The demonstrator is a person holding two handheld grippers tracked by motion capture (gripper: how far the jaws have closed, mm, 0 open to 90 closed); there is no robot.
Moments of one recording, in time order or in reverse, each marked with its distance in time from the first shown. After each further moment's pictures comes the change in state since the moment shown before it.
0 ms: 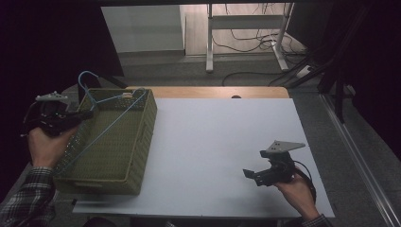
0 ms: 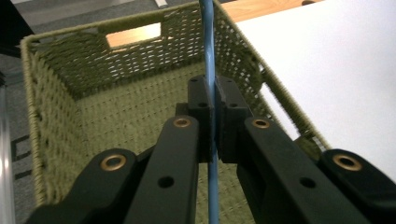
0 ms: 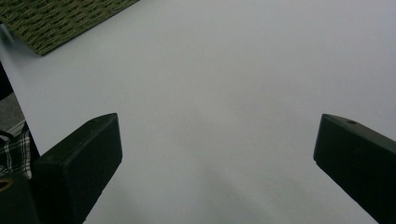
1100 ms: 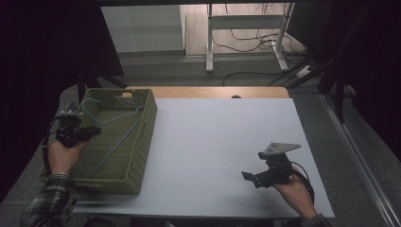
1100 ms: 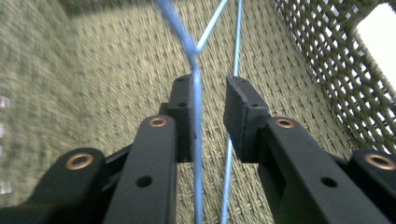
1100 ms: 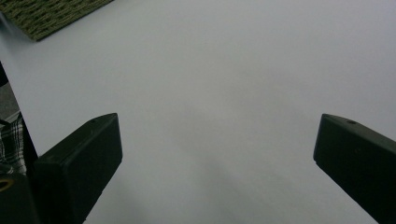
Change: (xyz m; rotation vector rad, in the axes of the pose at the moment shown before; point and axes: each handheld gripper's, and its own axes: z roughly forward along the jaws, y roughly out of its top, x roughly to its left) left arm 0.024 -0.047 0.064 0.130 0.063 -0.107; right arm 0.001 -0.004 0.007 0.030 0.003 -0.023
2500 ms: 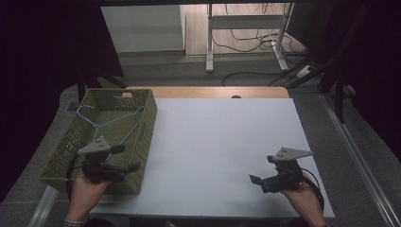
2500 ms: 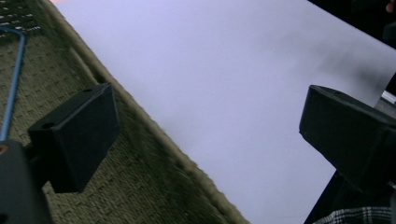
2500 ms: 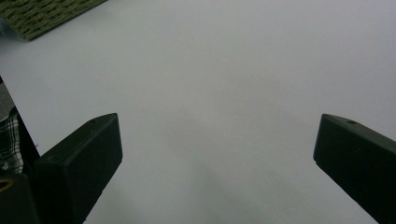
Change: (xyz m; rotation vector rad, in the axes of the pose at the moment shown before) left arm -0.147 -0.056 -0.034 -0.162 -0.379 0.255; right arm 0.002 -0.016 -0.022 -0.025 -0.050 0.013
